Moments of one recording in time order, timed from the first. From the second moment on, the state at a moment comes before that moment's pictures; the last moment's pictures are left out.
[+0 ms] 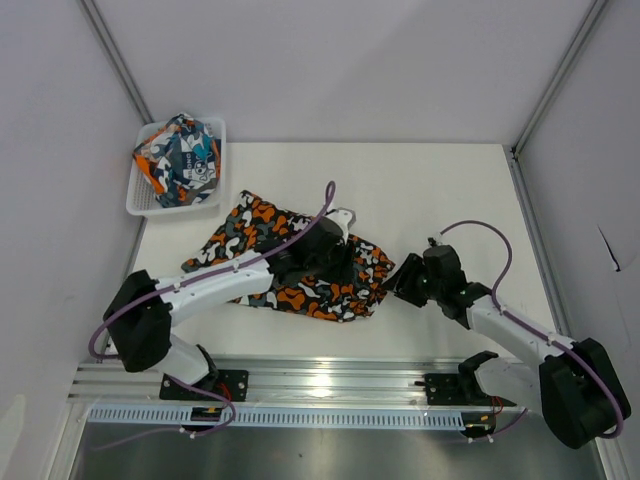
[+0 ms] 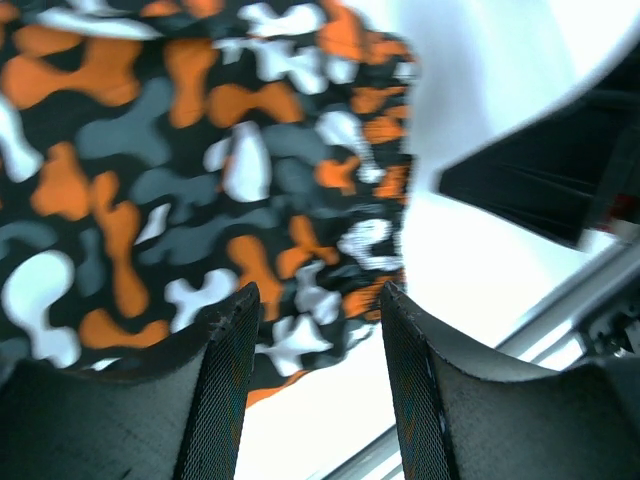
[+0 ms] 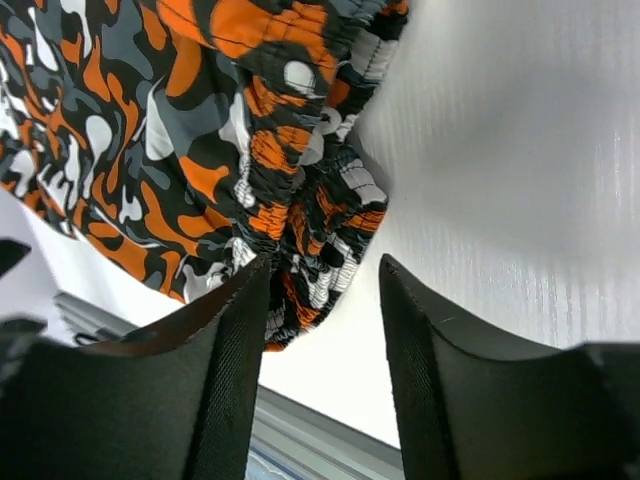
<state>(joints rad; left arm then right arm) -0.91 1.48 1.07 -0.37 -0.07 -0.47 0.47 1.08 0.46 -0.14 -0.13 0.89</state>
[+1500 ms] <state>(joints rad) -1.13 1.88 1.44 -0.60 -0.29 -0.38 0.42 1.38 0.28 0.41 -0.25 1.26</state>
